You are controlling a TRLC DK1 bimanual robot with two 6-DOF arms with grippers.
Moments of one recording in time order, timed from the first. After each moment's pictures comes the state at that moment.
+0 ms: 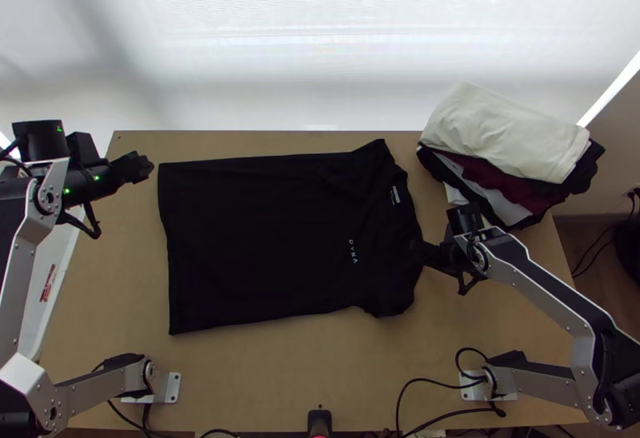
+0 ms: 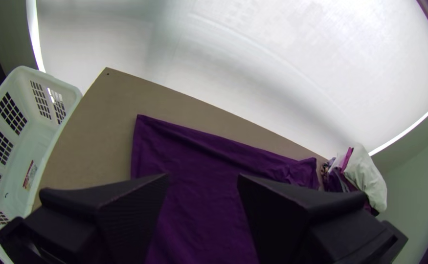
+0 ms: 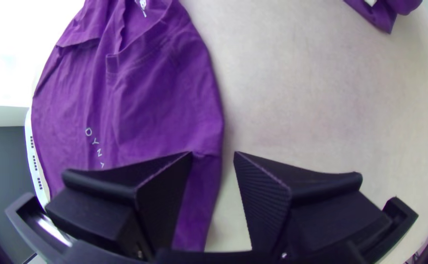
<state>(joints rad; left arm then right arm) 0.14 1.29 1.45 -0.89 0.23 -0.29 0.29 1.35 0.74 -0.54 -0.16 0.62</state>
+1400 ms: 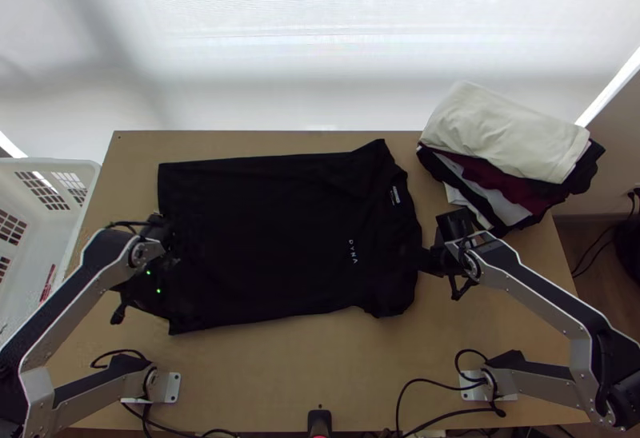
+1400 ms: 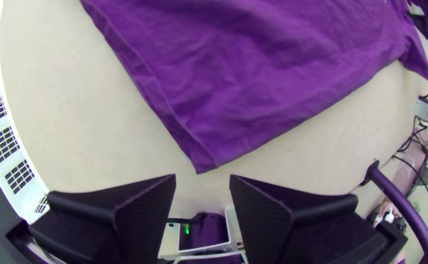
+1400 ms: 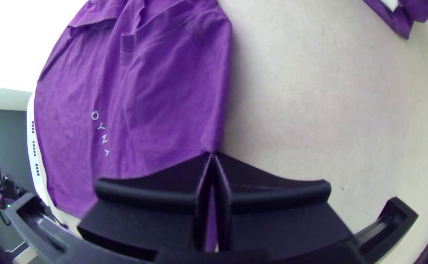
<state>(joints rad) -0.21 1.22 0.87 -1.36 -0.01 0.12 0.36 1.35 0.71 -0.49 -0.16 0.62</state>
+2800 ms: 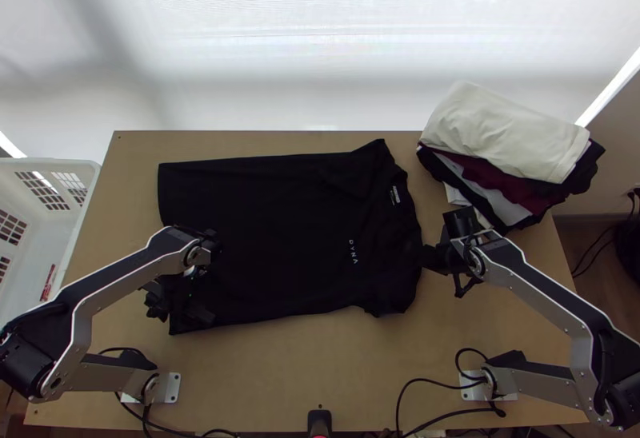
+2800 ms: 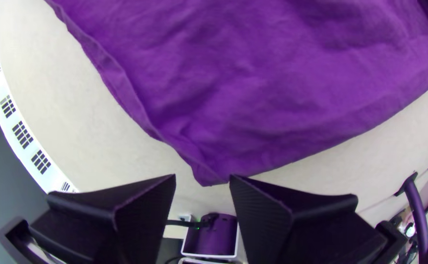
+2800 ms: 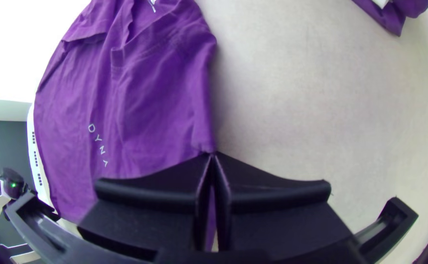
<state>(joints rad) -0.42 1.52 0.86 -1.31 -0.16 -0.10 0.31 1.35 0.71 -0.49 -0.16 0.62</state>
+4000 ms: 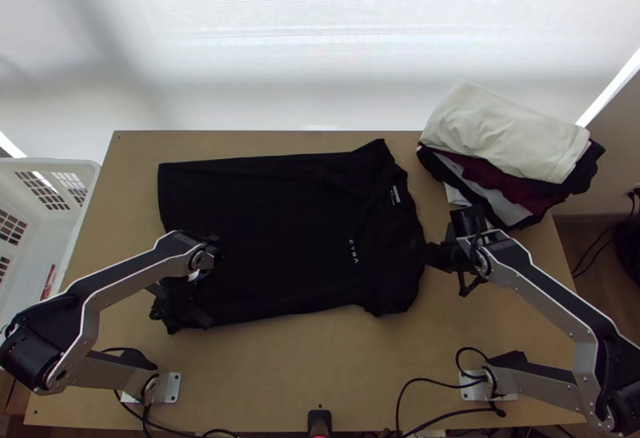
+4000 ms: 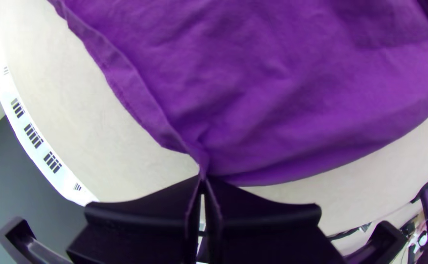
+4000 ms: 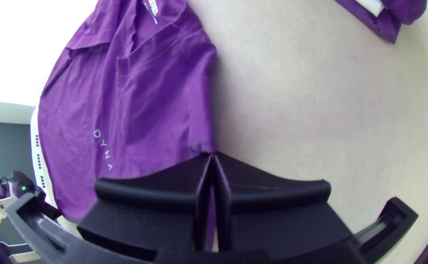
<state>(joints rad) -0.41 1.55 0.82 -1.26 -0.25 -0.09 0.27 1.32 0.71 -0.49 -0.17 0.59</state>
